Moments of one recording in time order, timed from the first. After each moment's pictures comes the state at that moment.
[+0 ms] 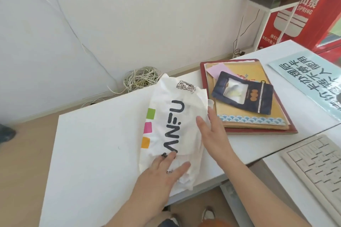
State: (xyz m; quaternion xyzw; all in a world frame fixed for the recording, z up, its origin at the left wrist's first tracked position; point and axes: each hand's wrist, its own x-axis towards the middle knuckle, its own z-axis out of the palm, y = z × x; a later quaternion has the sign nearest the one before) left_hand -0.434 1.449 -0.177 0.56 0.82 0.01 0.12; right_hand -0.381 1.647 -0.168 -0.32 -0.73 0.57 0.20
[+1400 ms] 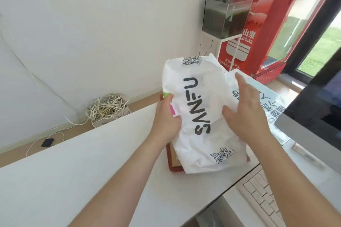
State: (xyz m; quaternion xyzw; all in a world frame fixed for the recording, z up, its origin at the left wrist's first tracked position) left_hand -0.486 1.700 -0.087 0.35 0.78 0.47 0.22; right_hand -0.324 1.811 -0.056 -0.44 -0.83 0.21 0.27
